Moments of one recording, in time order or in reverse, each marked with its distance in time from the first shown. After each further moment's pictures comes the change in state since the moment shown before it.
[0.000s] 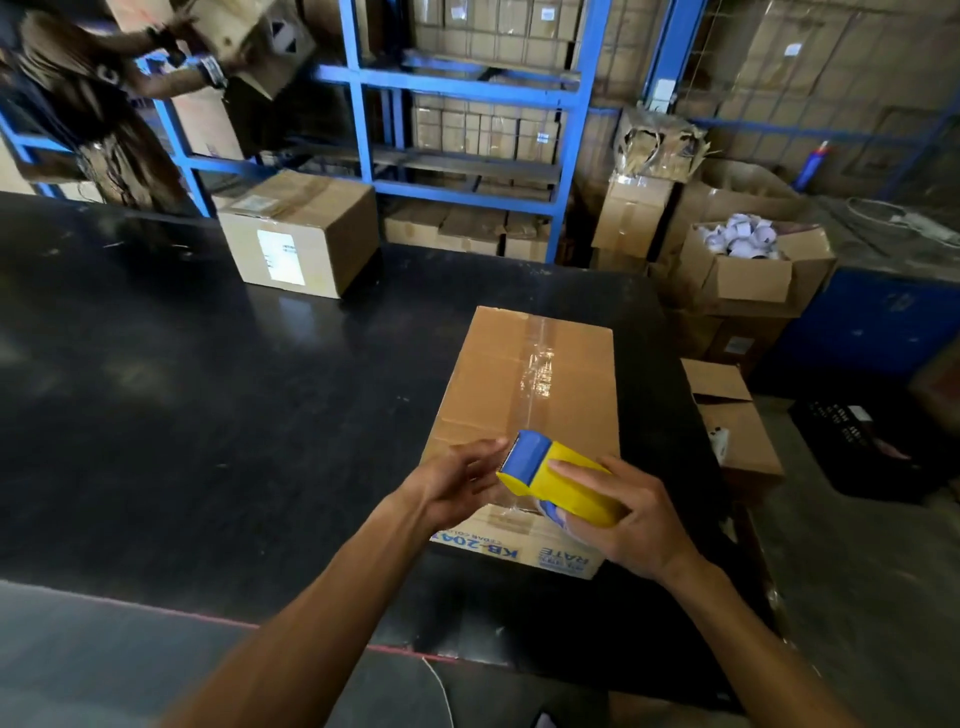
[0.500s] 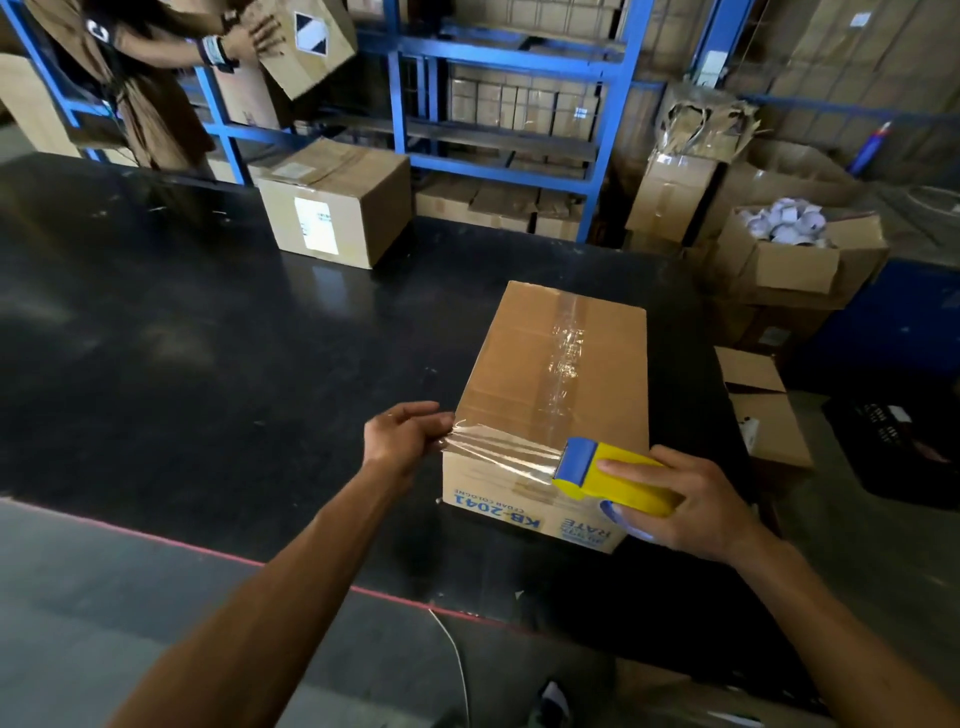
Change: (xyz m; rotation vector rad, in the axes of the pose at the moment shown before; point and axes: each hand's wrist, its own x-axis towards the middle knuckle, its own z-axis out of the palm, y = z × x) left_hand -0.027 0.012 -0.070 0.180 0.543 0.434; right_hand -0.015 0.009 -0.033 -0.187 -0.221 0.055
